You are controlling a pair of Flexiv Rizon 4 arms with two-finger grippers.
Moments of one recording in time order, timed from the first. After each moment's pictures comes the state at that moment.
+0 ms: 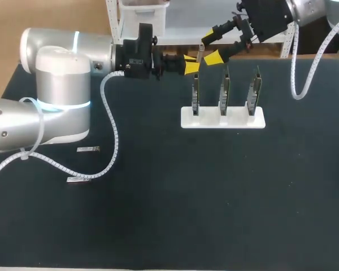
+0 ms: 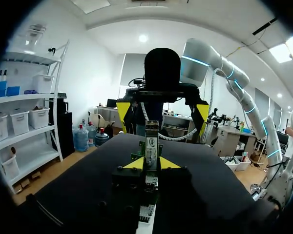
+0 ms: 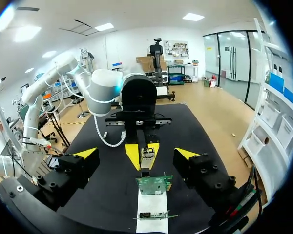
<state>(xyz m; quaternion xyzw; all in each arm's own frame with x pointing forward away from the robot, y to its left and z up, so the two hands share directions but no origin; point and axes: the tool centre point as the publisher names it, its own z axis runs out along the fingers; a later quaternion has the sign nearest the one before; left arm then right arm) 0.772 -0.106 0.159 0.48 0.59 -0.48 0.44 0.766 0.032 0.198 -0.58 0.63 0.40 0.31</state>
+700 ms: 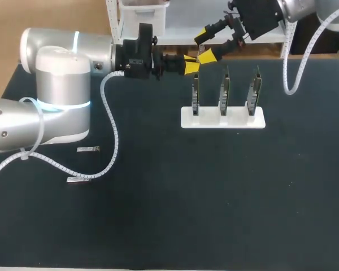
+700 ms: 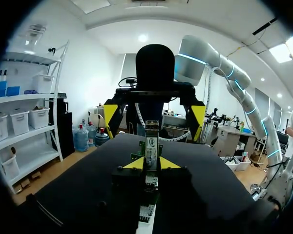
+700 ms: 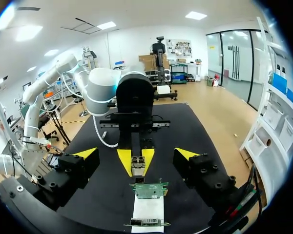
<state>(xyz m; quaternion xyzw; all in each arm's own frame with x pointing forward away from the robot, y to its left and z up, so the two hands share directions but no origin) 0.772 -0.106 0.159 0.48 0.59 -0.48 0.44 0.777 0.045 0.194 -0.59 0.63 0.40 0.30</state>
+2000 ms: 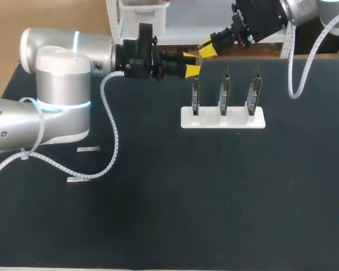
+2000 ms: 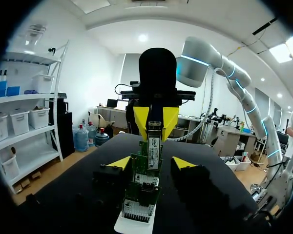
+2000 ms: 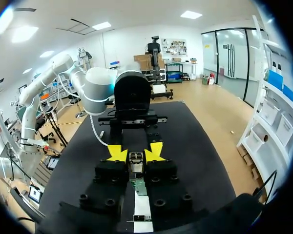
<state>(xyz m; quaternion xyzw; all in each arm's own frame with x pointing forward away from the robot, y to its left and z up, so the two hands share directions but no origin) 0.771 -0.106 0.159 0.48 0.59 -0.48 0.44 0.775 0.037 0.192 -0.58 0.64 0.39 0.31</state>
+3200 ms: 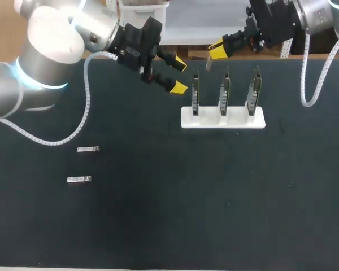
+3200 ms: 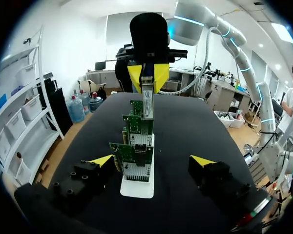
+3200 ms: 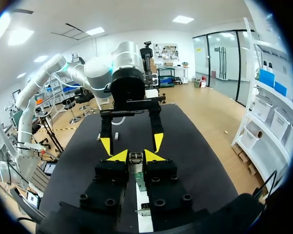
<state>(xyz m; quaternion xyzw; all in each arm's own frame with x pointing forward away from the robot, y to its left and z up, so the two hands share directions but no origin) 0.757 -0.069 0.130 0.62 0.63 -0.35 0.30 0.767 0.015 0.194 -0.55 0.65 0.39 0.34</state>
